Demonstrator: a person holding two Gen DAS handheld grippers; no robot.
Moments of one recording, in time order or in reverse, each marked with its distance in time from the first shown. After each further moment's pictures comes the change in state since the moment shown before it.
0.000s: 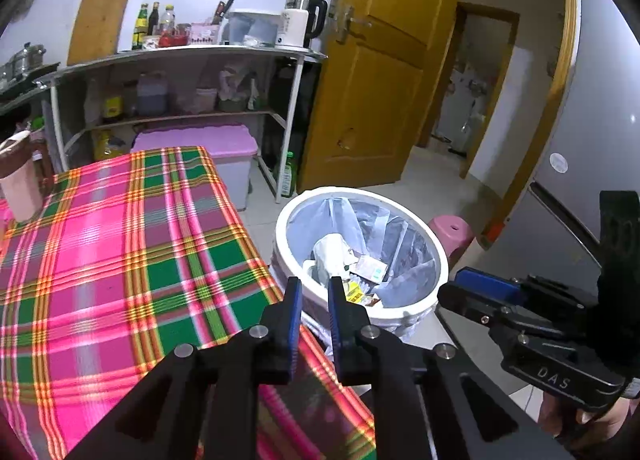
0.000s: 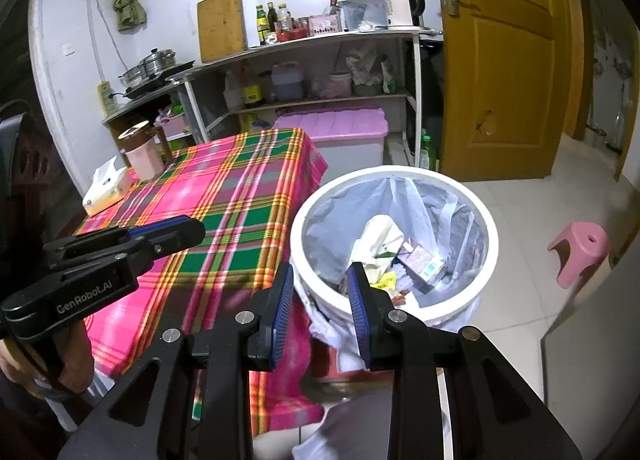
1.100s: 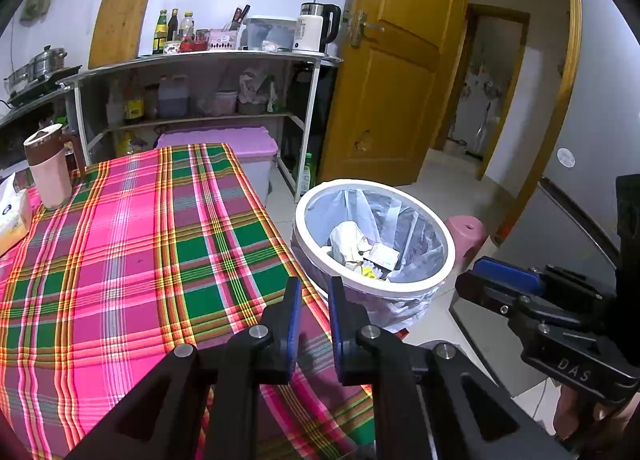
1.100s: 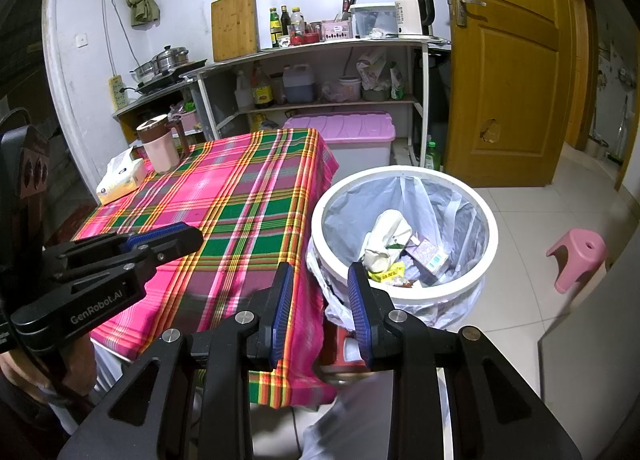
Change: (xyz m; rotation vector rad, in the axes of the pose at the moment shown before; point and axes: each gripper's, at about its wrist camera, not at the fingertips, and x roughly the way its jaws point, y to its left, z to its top) left arm -0.029 -0.002 -0.025 -0.007 -0.014 0.067; right arm -0.021 0.019 -0.015 -0.030 -0.012 0.006
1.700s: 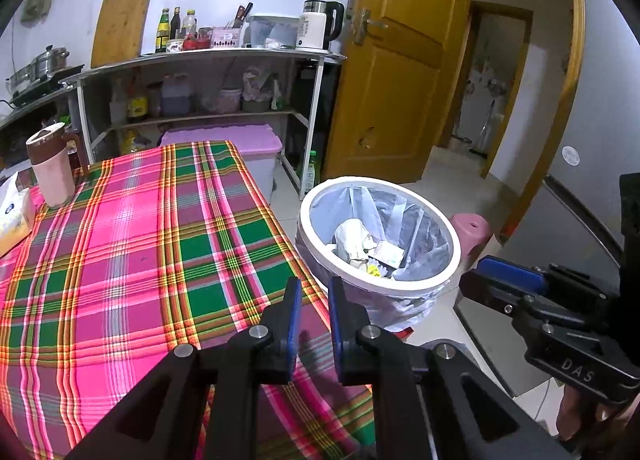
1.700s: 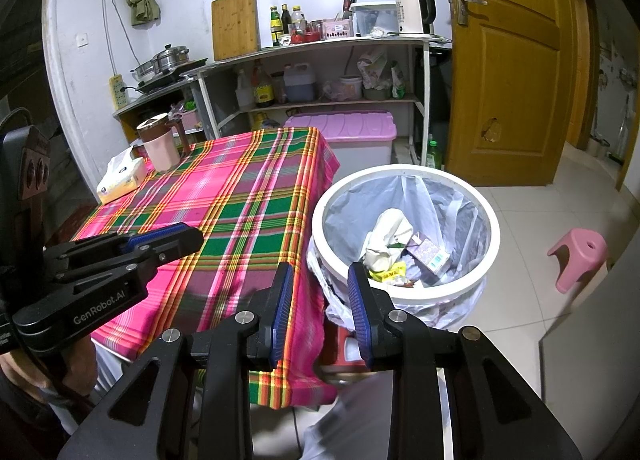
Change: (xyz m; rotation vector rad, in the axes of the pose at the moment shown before) left arm 0.004 0.001 0.000 -0.003 0.006 0.012; right arm 0.000 0.001 0.000 0.001 0.000 -0.001
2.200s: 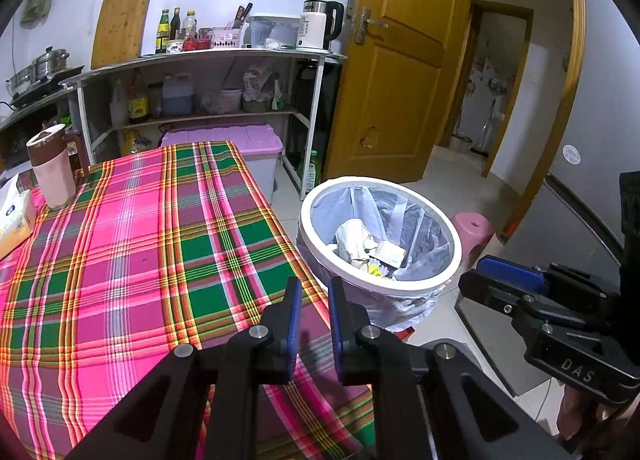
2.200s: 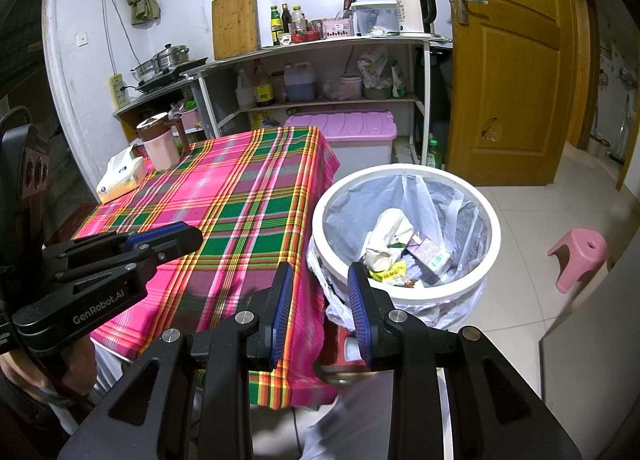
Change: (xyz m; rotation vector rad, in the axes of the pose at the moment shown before) left arm 0.000 -0.001 0.001 0.002 0.002 0.001; right arm 0.000 0.000 0.000 0.000 0.001 -0.001
